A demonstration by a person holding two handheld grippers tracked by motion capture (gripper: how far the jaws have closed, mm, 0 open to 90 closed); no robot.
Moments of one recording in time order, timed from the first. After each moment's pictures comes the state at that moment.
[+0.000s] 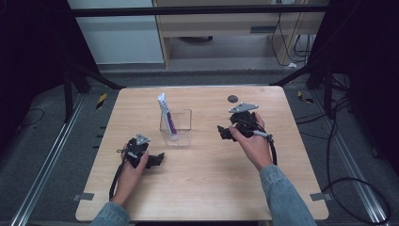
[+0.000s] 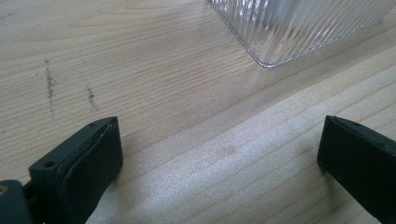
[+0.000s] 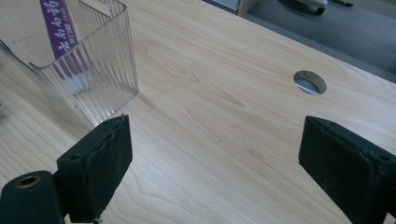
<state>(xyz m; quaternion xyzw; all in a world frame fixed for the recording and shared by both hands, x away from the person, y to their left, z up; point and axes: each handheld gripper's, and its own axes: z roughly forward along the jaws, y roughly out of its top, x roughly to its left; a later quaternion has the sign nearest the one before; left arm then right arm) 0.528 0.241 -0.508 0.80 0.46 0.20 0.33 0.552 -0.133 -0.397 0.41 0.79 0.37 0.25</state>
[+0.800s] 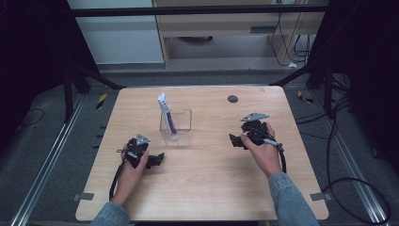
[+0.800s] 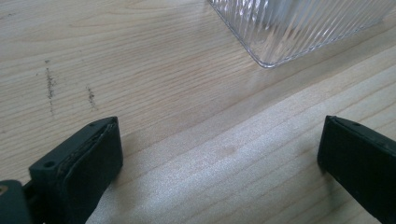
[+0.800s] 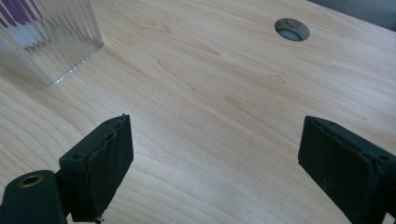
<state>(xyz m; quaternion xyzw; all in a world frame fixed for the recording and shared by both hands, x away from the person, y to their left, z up) 0.528 0.241 -0.508 0.80 0.46 0.20 0.33 0.544 -0.169 -0.432 0.45 0.79 0.34 0.24</state>
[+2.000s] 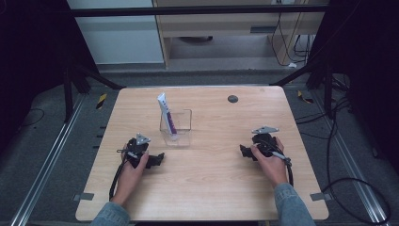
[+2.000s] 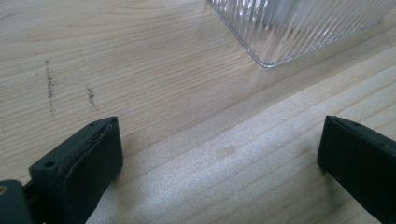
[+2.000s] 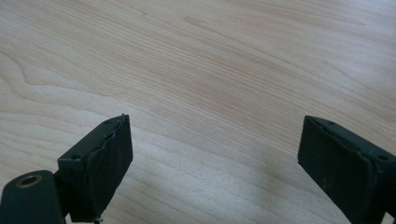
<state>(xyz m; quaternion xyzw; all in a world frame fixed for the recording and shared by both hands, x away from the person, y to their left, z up) 0.528 0.241 -0.508 0.80 0.46 0.20 0.33 0.534 -0.207 -0.490 0.50 0.77 0.32 0.22</state>
